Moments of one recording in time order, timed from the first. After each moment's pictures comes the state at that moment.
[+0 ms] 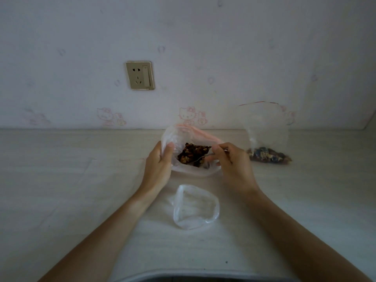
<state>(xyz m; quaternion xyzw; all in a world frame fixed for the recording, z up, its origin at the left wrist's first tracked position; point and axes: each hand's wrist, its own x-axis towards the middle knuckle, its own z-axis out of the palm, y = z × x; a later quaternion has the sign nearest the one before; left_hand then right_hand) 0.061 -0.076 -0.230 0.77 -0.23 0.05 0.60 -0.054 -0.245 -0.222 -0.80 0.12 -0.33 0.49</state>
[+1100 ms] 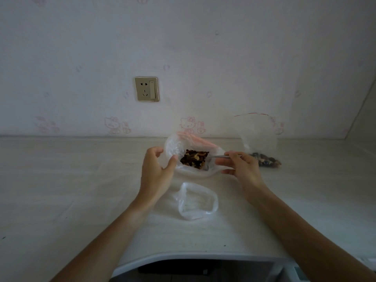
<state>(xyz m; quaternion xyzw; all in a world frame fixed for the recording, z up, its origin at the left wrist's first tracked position) 0.040 -0.048 -0.227 0.79 -0.21 0.10 0.57 -0.082 -0.251 -0.213 -0.63 0.21 -0.30 0.69</state>
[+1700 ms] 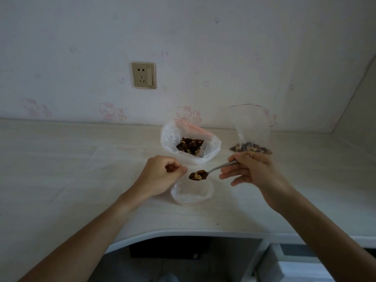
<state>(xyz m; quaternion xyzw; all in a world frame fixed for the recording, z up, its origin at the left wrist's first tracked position) 0.009 -0.026 -0.231 0.81 -0.38 -0.02 0.45 -0.166 -0.236 -0.187 -0.70 0.14 -0.18 0.68</state>
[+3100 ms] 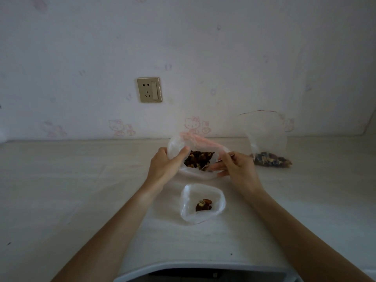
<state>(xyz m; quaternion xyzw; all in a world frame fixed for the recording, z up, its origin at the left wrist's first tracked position) 0.062 -0.068 -0.204 0.84 -0.15 -0.03 0.53 -0.062 -0.245 -0.227 -0.72 0.12 -0.30 0.62</state>
